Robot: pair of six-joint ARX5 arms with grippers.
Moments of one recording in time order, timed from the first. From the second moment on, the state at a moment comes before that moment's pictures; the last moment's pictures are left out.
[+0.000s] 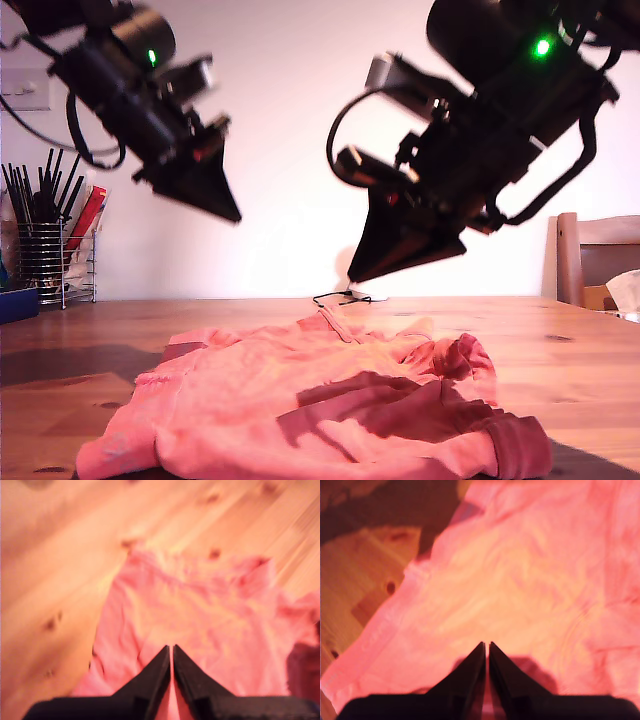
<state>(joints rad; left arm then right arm) -0.33 1.76 1.37 -0.42 0.44 0.26 0.61 1.51 0.78 0.03 -0.22 0.05</state>
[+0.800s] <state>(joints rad) -0.29 1.28 0.68 -0.04 0.56 0.03 0.60 1.13 0.61 -0.05 -0.12 0.05</state>
